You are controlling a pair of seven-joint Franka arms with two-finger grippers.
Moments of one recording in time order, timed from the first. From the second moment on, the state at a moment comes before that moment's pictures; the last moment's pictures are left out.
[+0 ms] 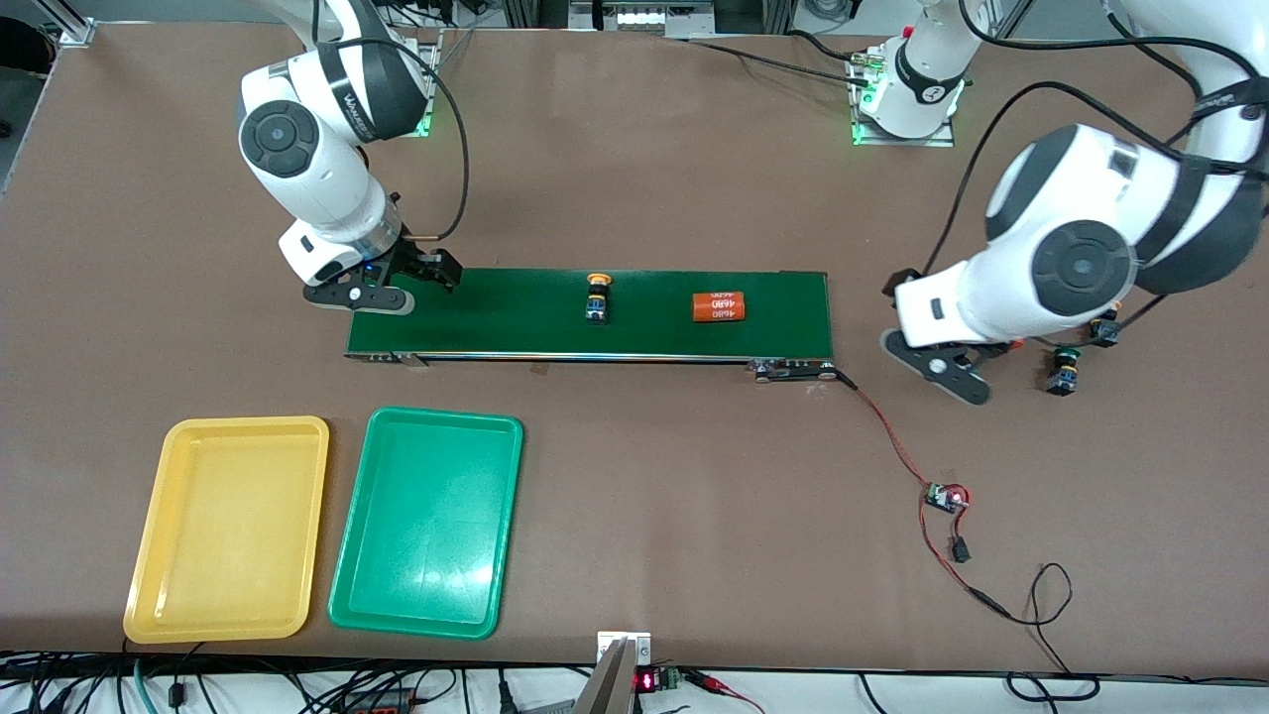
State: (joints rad) left arm 0.39 0.44 -0.76 -1.51 0.30 1.56 0.13; right arm 0.41 0.03 0.00 -2.18 0.02 2.21 0.49
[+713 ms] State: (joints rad) left arm 0.39 0.53 -0.60 -1.45 0.30 1.56 0.05; right arm 0.30 0.00 0.24 -2.32 0.00 2.35 0.65
